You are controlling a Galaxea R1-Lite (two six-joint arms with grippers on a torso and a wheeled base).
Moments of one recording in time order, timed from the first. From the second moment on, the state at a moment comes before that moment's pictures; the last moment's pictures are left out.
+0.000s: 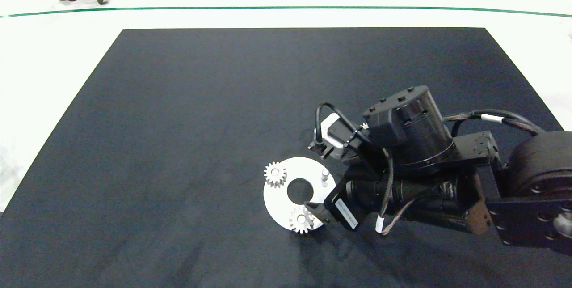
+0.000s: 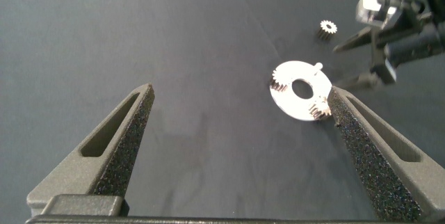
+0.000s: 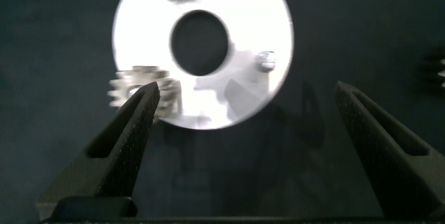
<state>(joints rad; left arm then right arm) -0.62 0.52 -0.63 0.05 0.17 0.06 0.83 1.73 -1.18 0.10 -0.23 -0.17</state>
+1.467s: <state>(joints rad) -0.62 0.48 -0.65 0.09 0.17 0.06 0.43 1.78 -1.22 -0.03 -0.10 -0.18</state>
